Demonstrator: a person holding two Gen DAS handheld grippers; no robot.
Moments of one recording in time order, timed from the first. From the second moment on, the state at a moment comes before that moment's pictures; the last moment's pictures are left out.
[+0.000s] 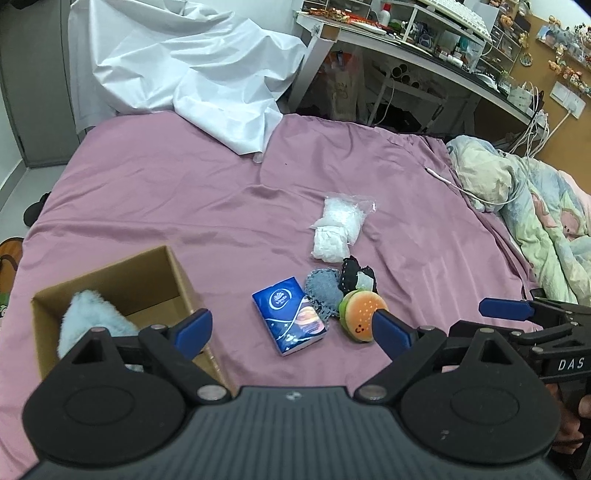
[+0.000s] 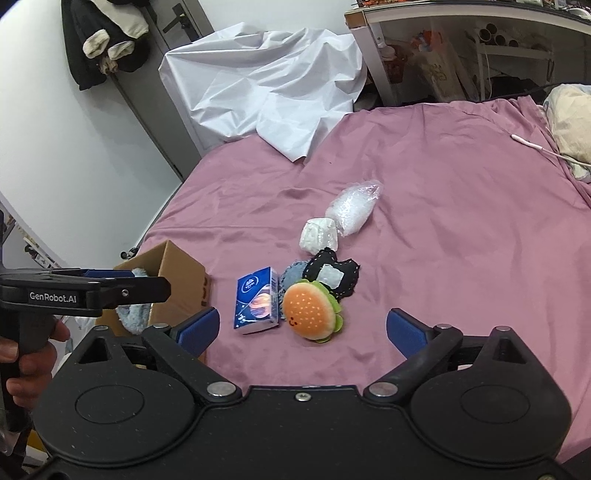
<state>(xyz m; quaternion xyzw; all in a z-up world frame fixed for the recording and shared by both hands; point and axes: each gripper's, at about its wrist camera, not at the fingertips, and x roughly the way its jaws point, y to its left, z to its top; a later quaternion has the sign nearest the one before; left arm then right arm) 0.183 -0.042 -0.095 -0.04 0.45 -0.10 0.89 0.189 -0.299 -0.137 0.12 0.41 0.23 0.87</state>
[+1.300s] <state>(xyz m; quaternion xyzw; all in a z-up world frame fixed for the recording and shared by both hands) 0.268 -0.083 -0.188 -0.03 0.55 -0.04 0.84 0.245 -0.290 -0.221 0.16 0.50 0.25 0.81</state>
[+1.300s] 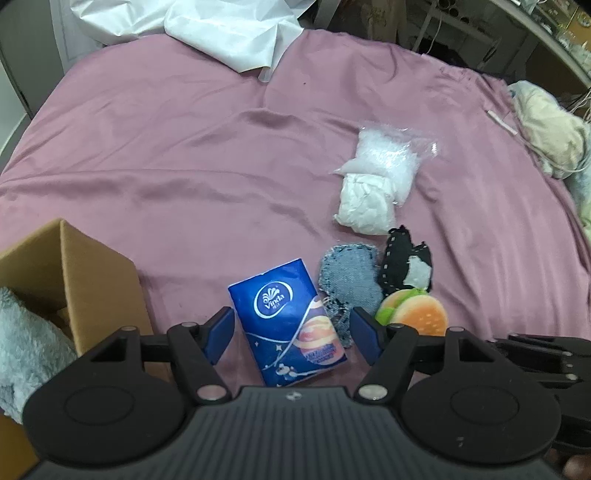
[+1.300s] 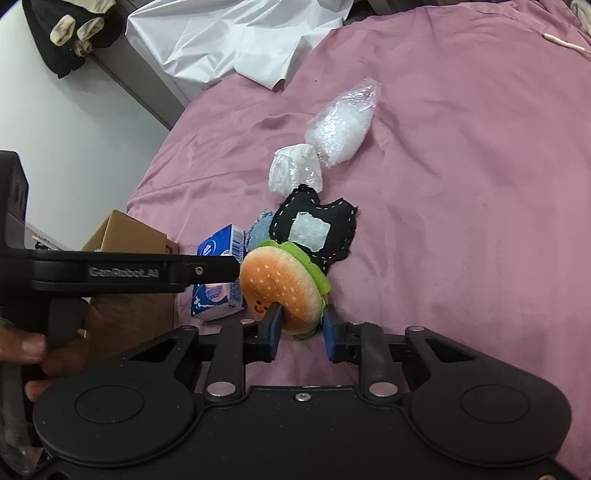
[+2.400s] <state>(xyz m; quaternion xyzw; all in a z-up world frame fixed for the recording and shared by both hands) 0.237 -0.068 -0.149 -0.06 0.49 -0.04 0.87 0.226 -0.276 -0.179 0.14 0.47 0.27 0.83</state>
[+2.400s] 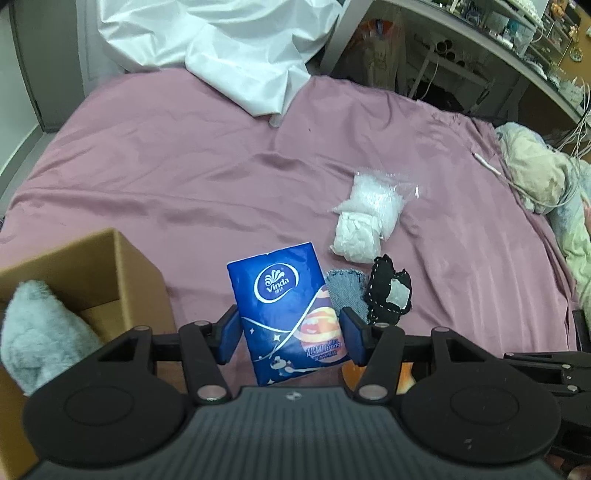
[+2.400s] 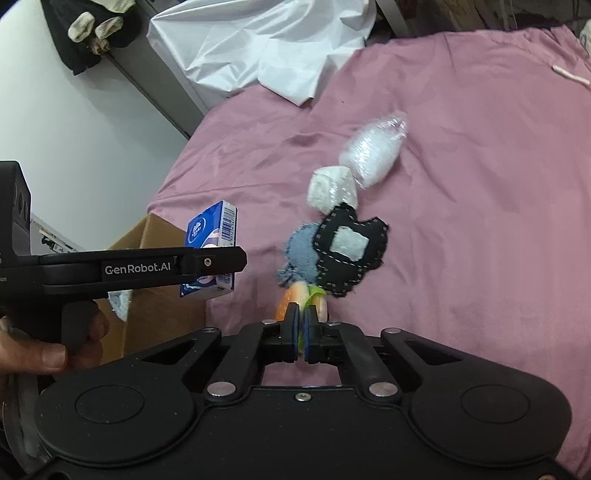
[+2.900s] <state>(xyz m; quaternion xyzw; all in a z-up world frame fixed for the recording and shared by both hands) 0.201 -0.045 -0.113 -0.07 0.45 -0.04 0.89 0.217 -0.256 -0.177 0.11 0.46 0.24 0.84</state>
